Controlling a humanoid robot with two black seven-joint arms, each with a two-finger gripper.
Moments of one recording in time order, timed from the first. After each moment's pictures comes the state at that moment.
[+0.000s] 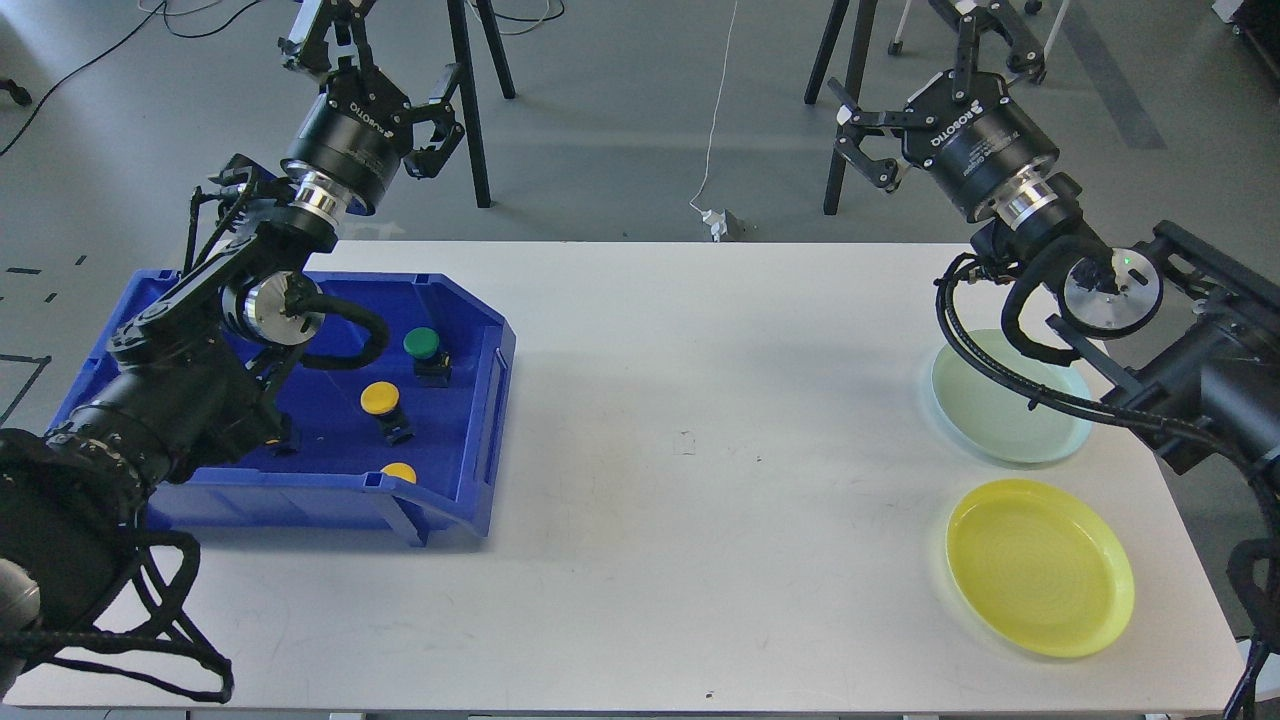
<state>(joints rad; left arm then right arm) -0.91 0.20 -0.69 -0.52 0.17 -0.49 -0.49 0.90 -0.38 0.61 0.86 0.40 0.49 0.12</state>
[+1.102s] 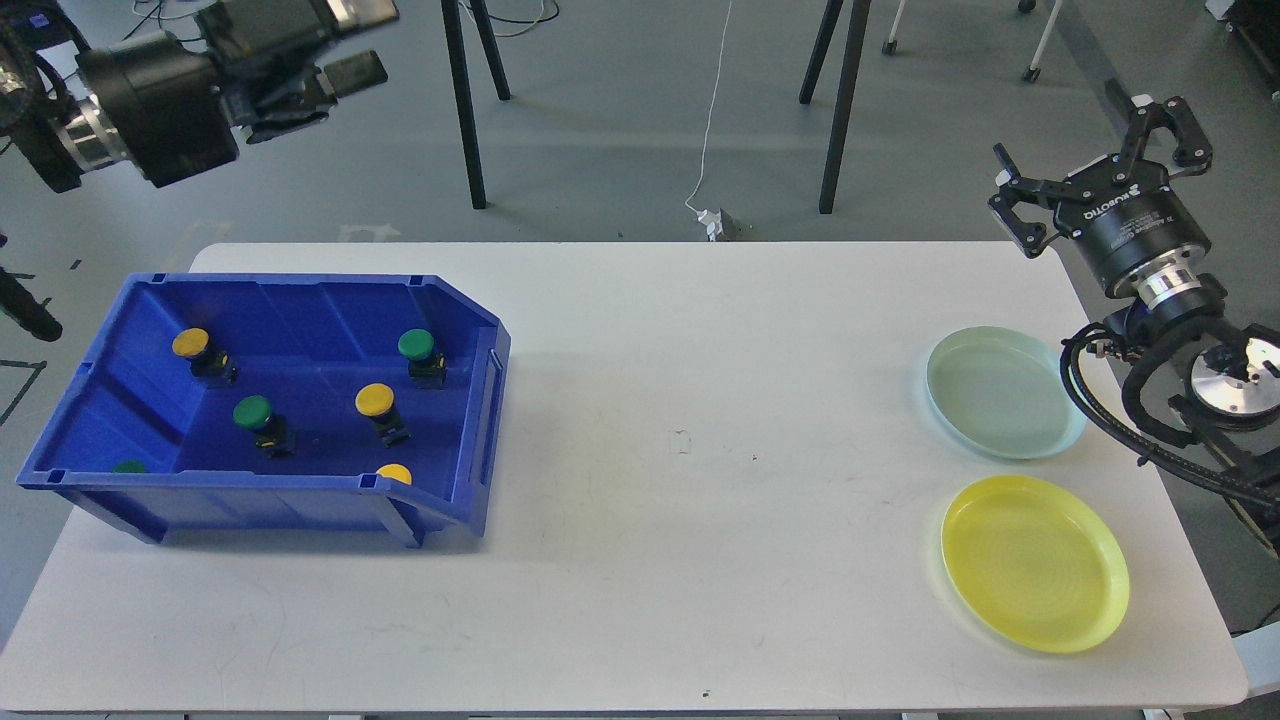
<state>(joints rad) -1.19 0.97 -0.26 -1.29 1.26 -0.49 -0.49 0.64 -0.53 0.84 0.88 0.41 0.49 0.14</state>
